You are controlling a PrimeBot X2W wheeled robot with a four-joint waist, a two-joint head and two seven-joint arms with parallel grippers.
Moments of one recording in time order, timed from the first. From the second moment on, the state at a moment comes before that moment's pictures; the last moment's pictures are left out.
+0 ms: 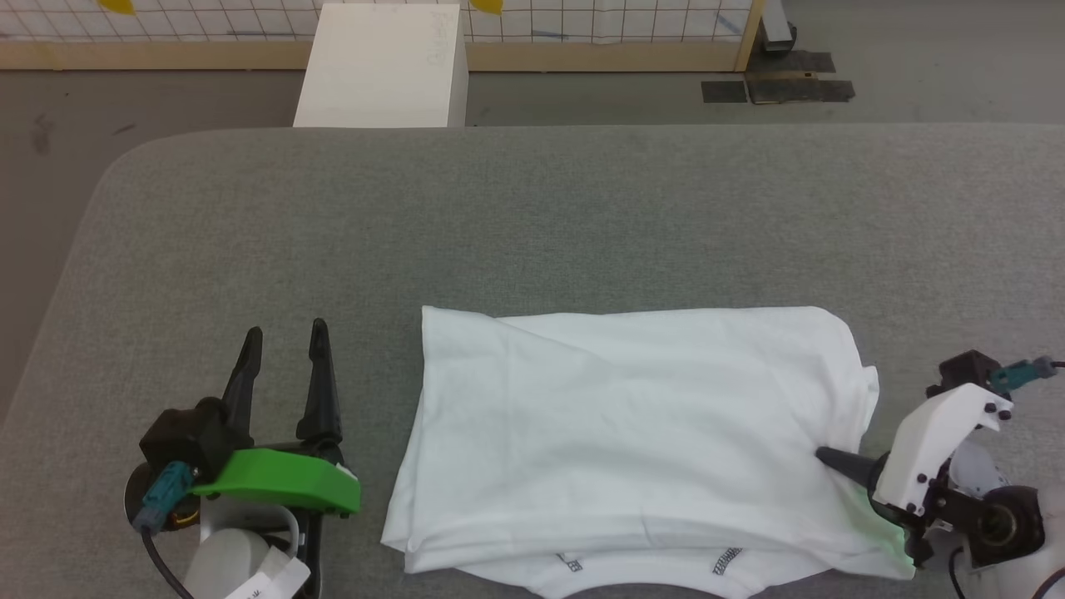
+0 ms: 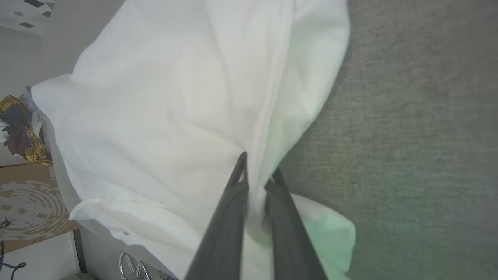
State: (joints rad) left arm -0.13 0.06 0.03 0.16 -0.26 -0.10 -0.26; right arm -0.25 -0.13 -0.20 0.37 0.64 0.13 0.90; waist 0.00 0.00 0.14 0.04
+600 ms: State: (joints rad) left arm -0.13 0.05 0.05 0.16 -0.25 -0.11 -0.26; right arm -0.19 -0.24 -0.35 0.28 0.34 0.13 0.71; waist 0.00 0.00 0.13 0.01
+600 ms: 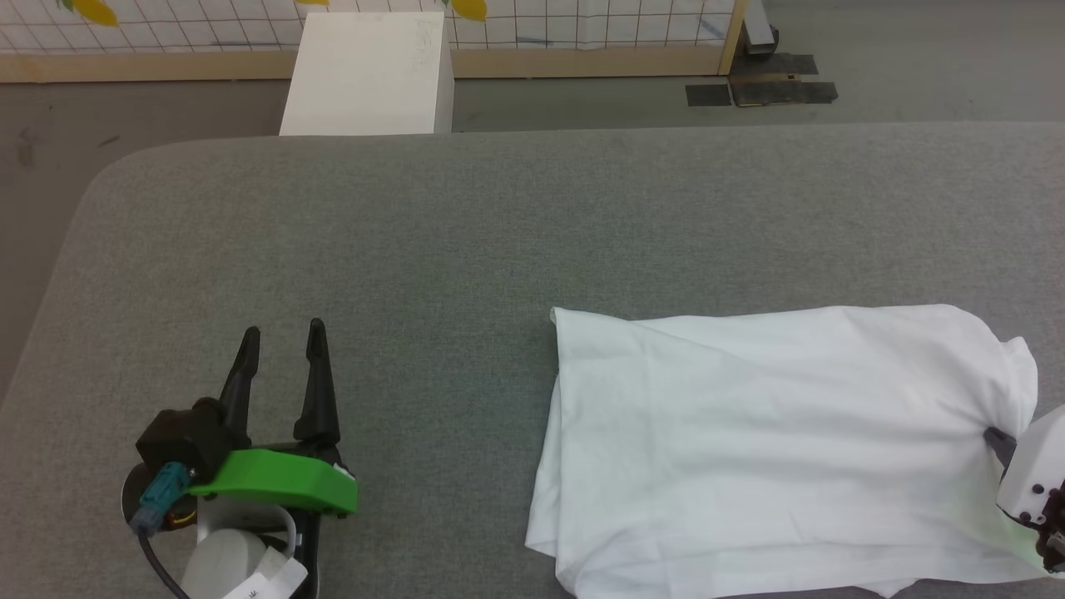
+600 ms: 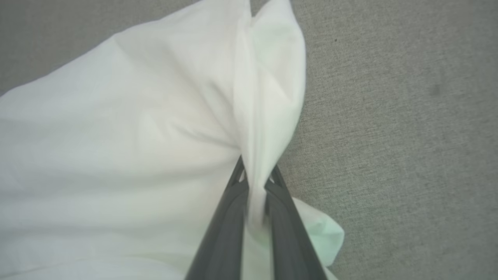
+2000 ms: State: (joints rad) left arm -0.16 0.05 -0.01 0.17 -0.27 -0.11 -0.26; right arm -0.40 -0.11 0.52 0.21 0.39 0.13 0.89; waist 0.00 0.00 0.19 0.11
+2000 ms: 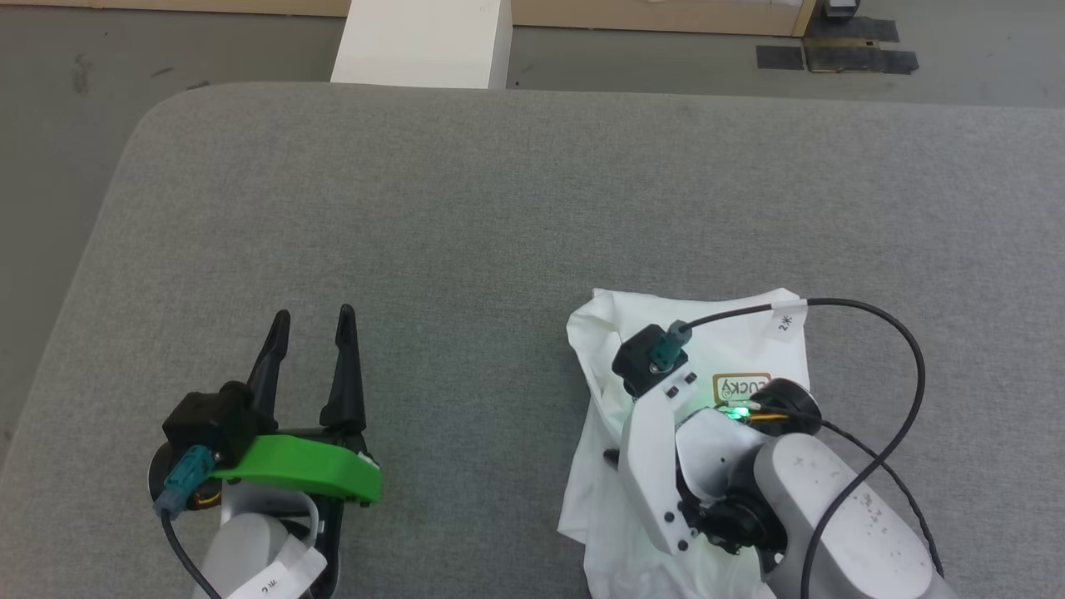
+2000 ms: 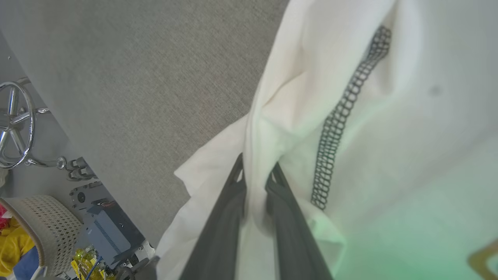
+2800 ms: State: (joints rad) left arm -0.15 0.05 0.02 0.14 -0.27 -0.10 -0.26; right arm -0.19 -0.12 0.12 -0.06 0.53 0.13 0.20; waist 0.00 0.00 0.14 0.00
